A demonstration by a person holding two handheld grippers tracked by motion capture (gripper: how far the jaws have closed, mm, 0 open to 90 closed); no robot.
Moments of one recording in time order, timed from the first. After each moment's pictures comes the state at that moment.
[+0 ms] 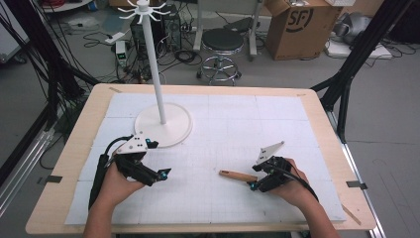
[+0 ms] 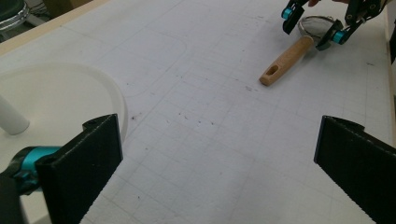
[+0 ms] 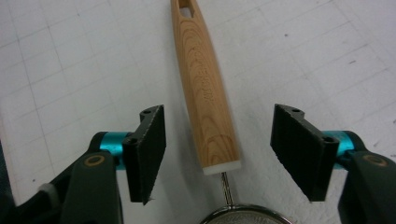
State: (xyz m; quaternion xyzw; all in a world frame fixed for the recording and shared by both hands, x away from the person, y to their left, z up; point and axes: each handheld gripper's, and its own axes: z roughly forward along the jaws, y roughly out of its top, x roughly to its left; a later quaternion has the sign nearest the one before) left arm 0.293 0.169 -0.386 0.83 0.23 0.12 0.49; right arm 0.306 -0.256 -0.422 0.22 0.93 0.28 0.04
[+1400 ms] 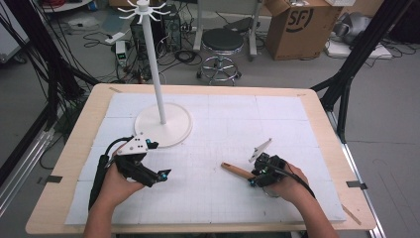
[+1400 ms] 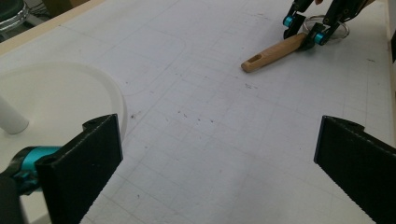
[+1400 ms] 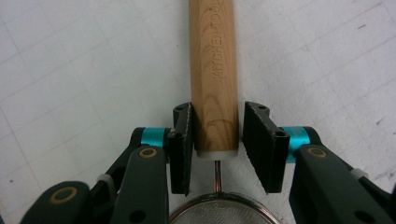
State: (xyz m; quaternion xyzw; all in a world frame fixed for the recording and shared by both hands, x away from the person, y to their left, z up) left arm 0.292 0.169 -0.387 0.84 0.23 0.12 0.48; right arm 0.314 -0.238 -0.422 0.25 0.95 0.18 0.04
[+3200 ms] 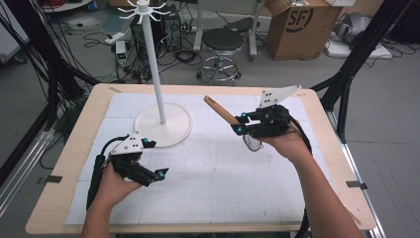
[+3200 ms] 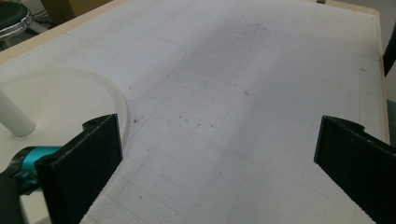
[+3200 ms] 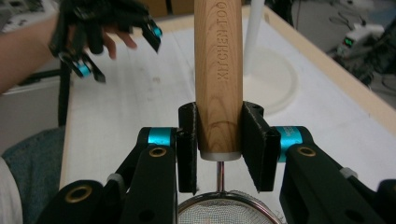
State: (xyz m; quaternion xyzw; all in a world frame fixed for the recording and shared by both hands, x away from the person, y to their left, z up) left arm 0.290 0.176 -0.383 0.83 0.23 0.12 0.50; right arm 0.362 -0.222 -0.281 0.13 0.86 0.49 0.07
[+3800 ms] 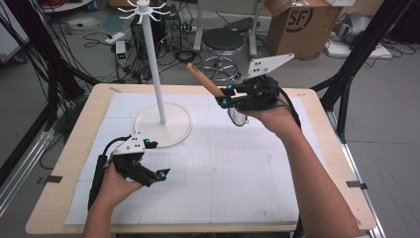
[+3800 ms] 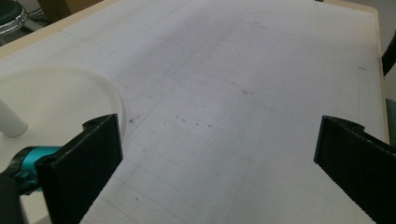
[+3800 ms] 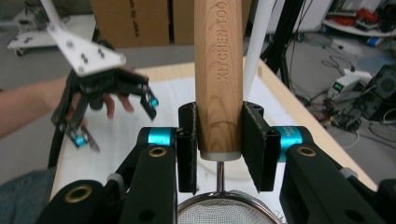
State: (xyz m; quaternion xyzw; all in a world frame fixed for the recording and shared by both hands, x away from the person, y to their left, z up) left arm 0.292 0.174 -0.386 0.83 0.22 0.11 0.50; right arm 0.383 -0.182 -0.221 0.11 0.84 0.53 0.09
